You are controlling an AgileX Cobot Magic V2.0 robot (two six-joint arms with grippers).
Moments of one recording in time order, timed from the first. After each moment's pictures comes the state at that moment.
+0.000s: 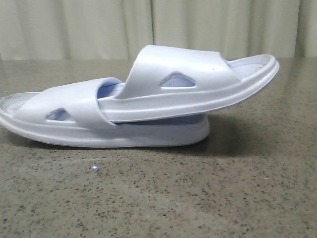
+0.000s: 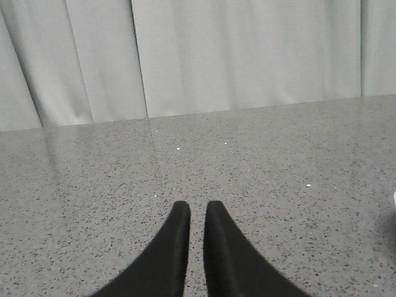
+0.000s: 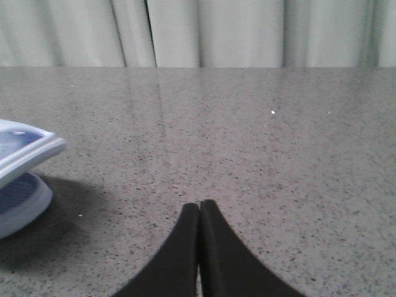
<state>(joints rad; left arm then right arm) -0.02 0.00 0.00 0.00 0.06 0.11 0.14 0.14 -0.13 0.43 0.20 -0.40</state>
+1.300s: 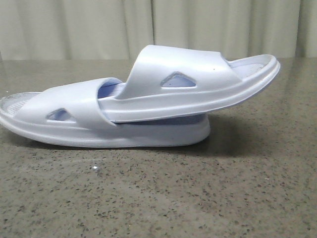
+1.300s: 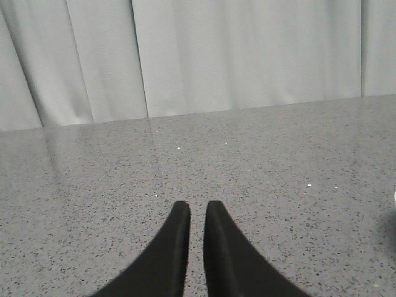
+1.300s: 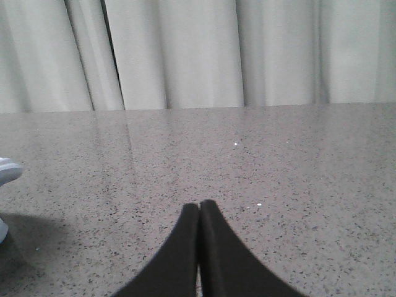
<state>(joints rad) -0.02 0.00 0.00 0.00 0.06 0.11 0.14 -0.01 0.01 -0.03 0.04 0.06</state>
